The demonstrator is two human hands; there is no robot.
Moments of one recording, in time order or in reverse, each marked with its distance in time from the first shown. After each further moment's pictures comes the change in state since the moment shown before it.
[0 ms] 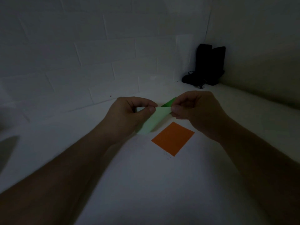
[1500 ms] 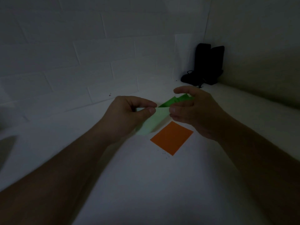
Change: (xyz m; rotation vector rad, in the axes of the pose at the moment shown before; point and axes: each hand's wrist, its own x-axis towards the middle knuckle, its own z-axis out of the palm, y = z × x) left_hand 0.003 0.000 0.000 -0.025 -0.034 -0.016; right_hand 0.000 -0.002 0.001 0.211 0.007 0.221
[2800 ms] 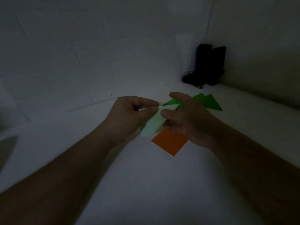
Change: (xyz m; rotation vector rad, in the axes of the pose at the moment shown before) left_hand -0.001 0.000 0.007 -0.235 0.003 -0.063; right_hand -0.006 0.005 0.024 0.155 -0.064 0.120
